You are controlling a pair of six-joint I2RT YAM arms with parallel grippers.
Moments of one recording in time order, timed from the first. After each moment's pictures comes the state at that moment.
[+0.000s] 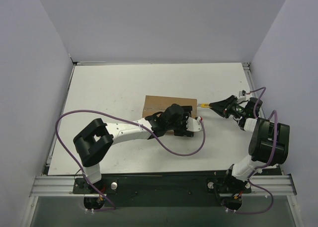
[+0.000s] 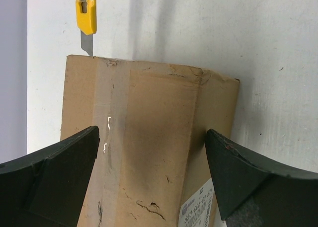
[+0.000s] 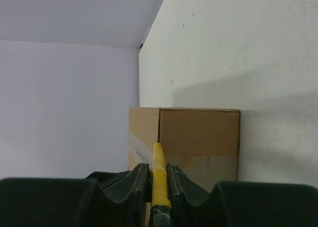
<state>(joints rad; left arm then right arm) -1.03 1.80 1.19 0.07 0.00 0.72 -0.33 1.62 0.59 0.57 -1.07 0.94</state>
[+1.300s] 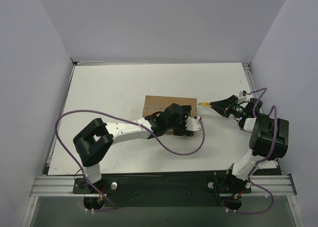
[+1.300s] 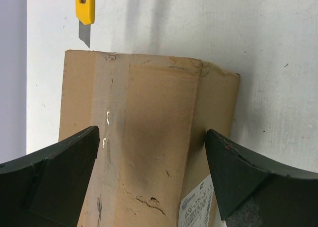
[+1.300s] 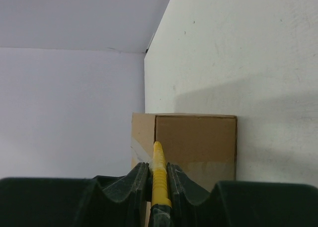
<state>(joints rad) -1.02 1.80 1.19 0.07 0.00 0.71 -0.34 1.70 0.59 0.72 -1.08 1.03</state>
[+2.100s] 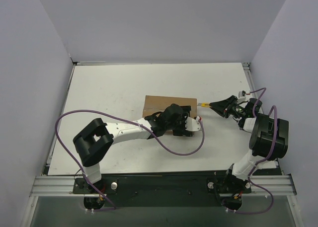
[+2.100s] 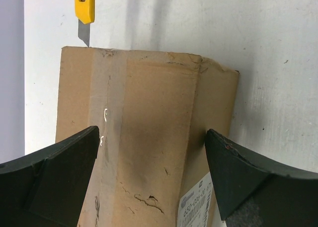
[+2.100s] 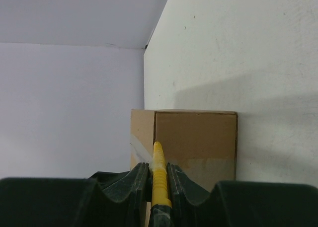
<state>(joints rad) -1.02 1.80 1.18 0.07 0.00 0.71 -0.33 1.70 0.59 0.69 -1.09 1.00</state>
